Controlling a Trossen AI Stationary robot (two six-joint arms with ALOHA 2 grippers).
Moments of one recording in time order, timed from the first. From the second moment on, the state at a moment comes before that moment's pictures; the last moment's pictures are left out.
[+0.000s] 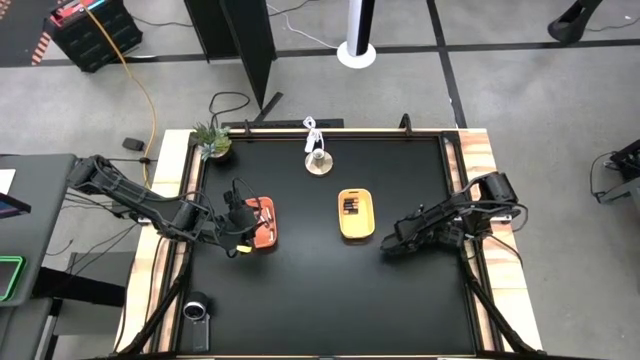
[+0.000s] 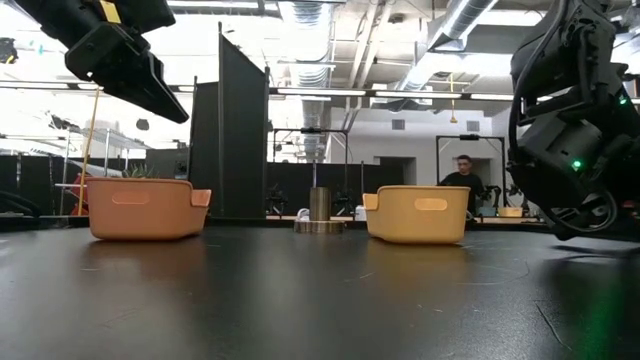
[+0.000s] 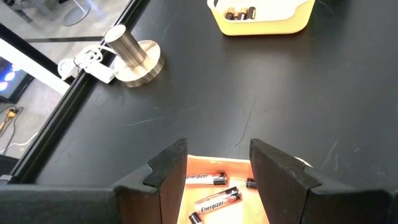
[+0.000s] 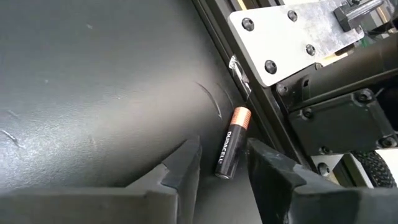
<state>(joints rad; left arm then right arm) -0.37 1.02 0.66 -0.49 -0.74 -0.30 0.24 1.82 0.70 -1.18 0.13 2.25</state>
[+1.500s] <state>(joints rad) -0.37 1.02 0.66 -0.50 -0.74 -0.33 0.10 1.89 1.05 -1.57 0.00 0.34</state>
